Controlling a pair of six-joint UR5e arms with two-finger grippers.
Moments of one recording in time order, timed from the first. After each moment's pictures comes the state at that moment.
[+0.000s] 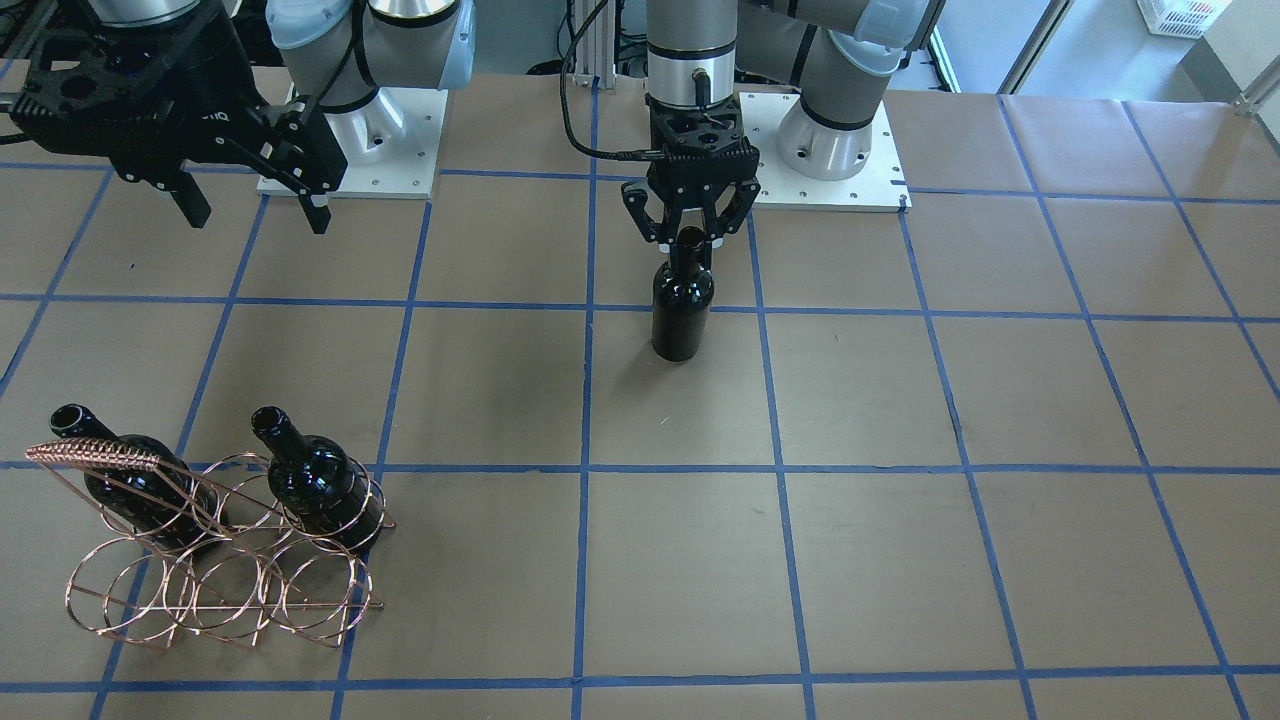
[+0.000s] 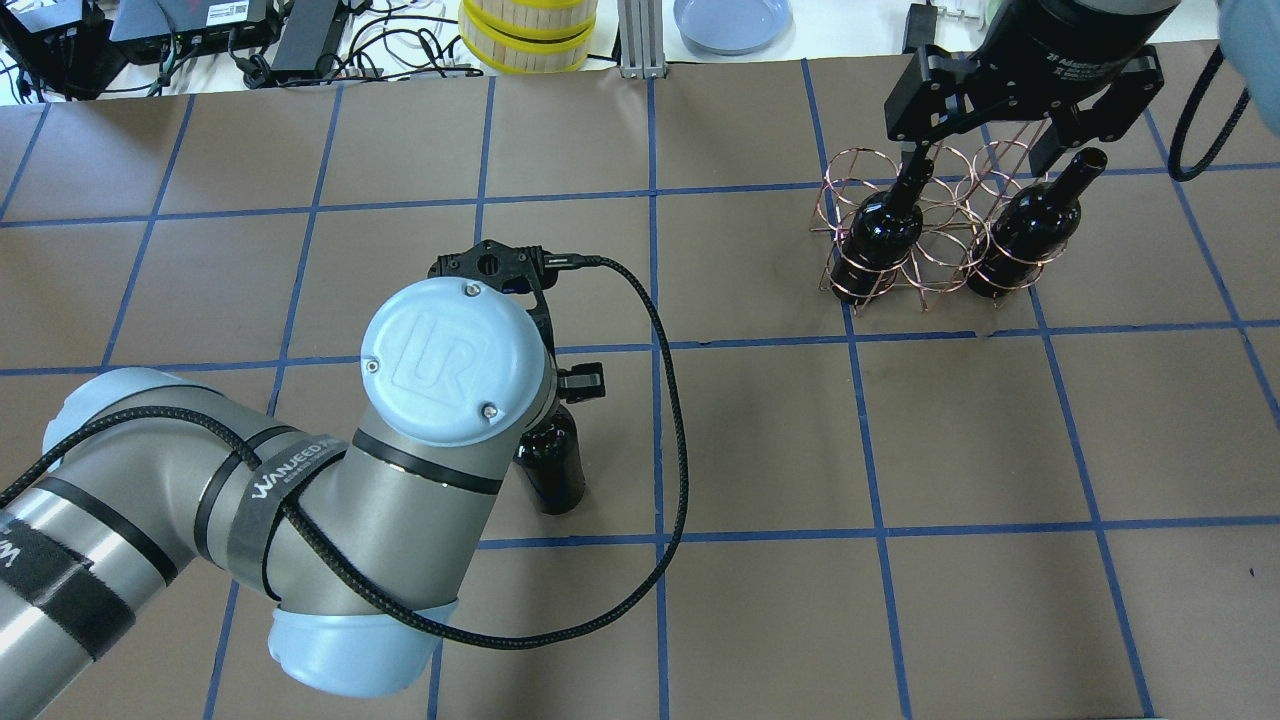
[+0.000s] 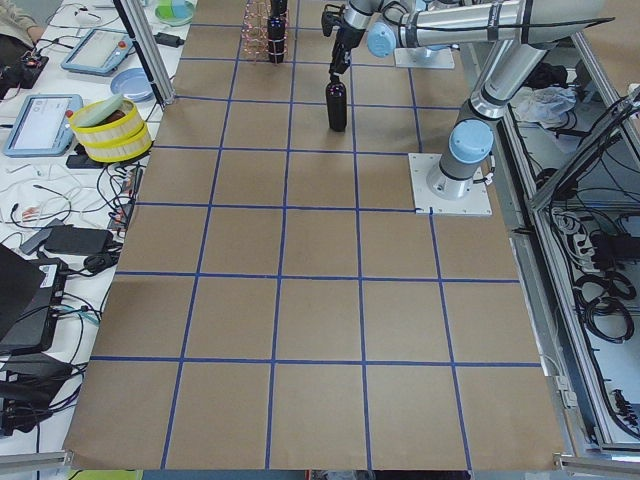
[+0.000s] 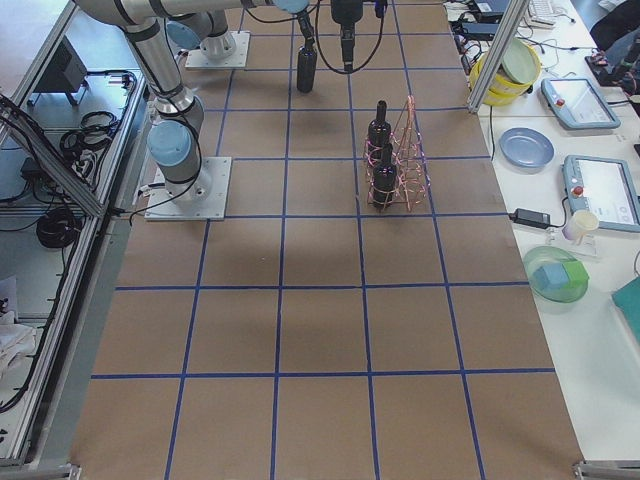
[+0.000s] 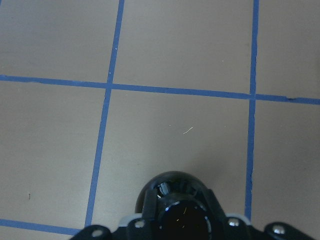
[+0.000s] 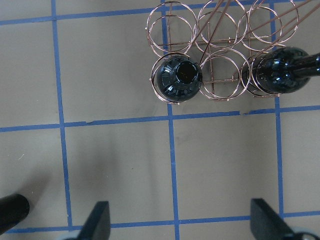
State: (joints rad) left arm -2.00 -1.45 -2.07 -0.92 1.79 -0.50; right arm 1.56 -1.61 1.50 -1.57 -1.56 0.05
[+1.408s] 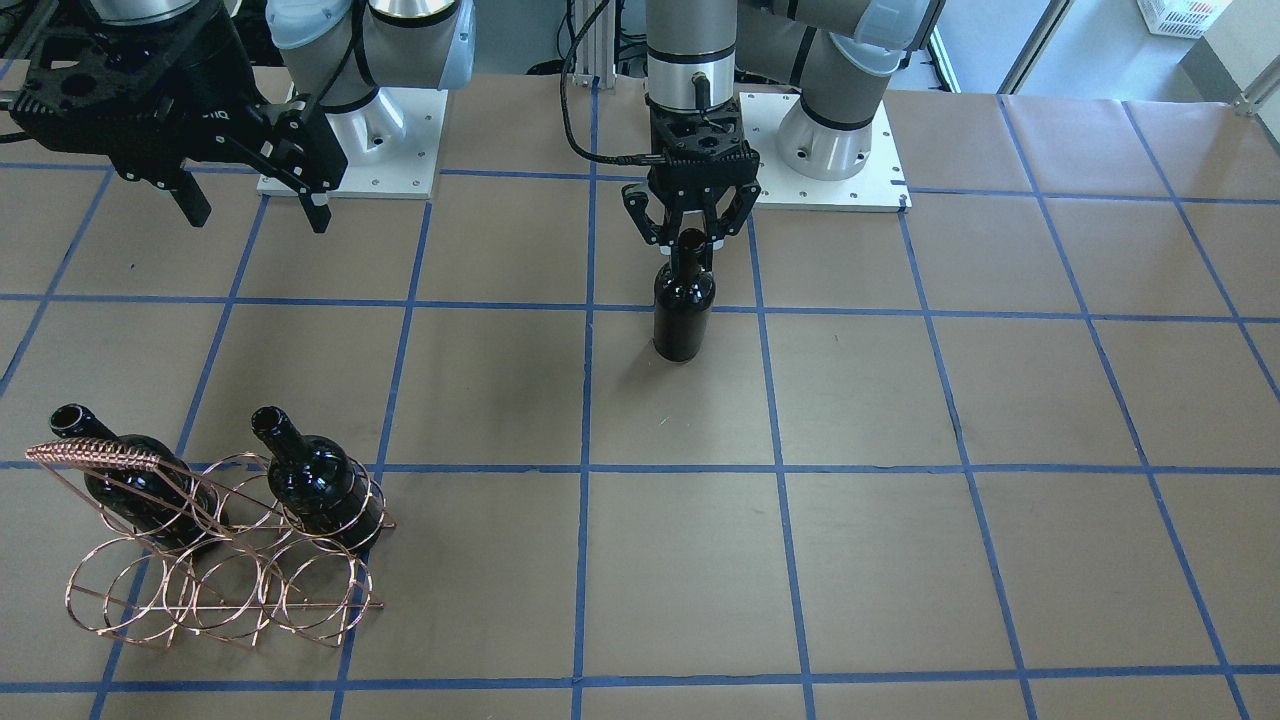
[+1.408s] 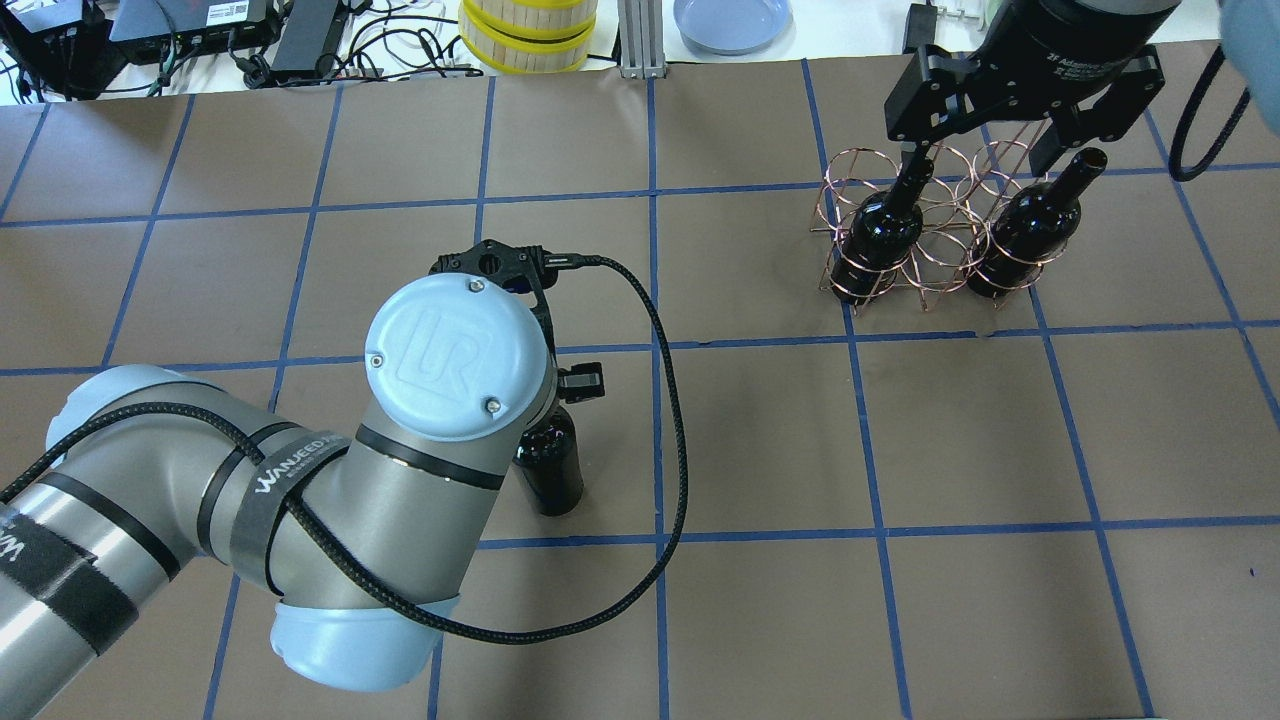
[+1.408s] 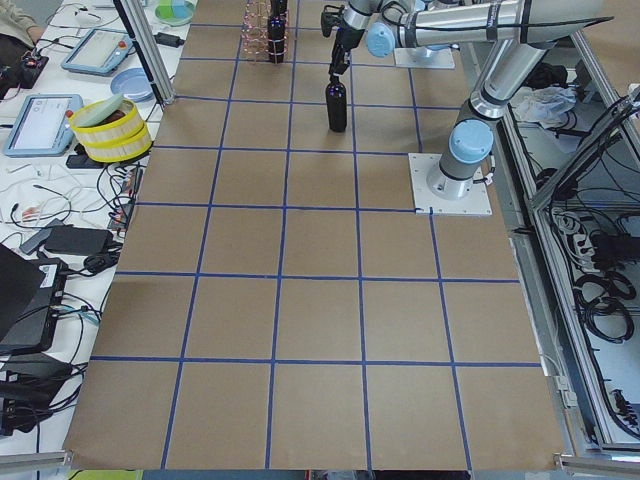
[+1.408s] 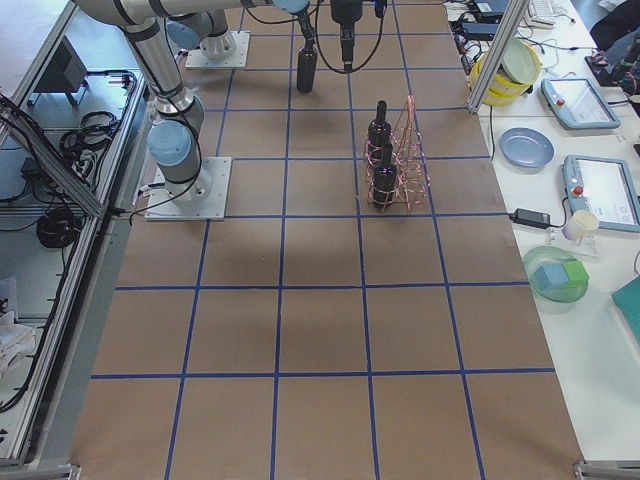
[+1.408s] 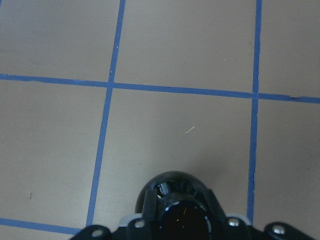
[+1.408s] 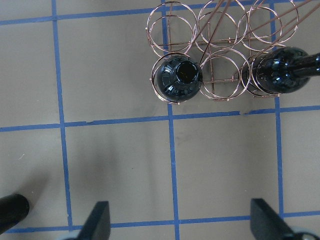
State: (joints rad) left arm -2.00 -1.46 -2.07 -0.93 1.79 -0.50; right arm 1.56 -1.61 1.50 -1.57 -1.56 0.05
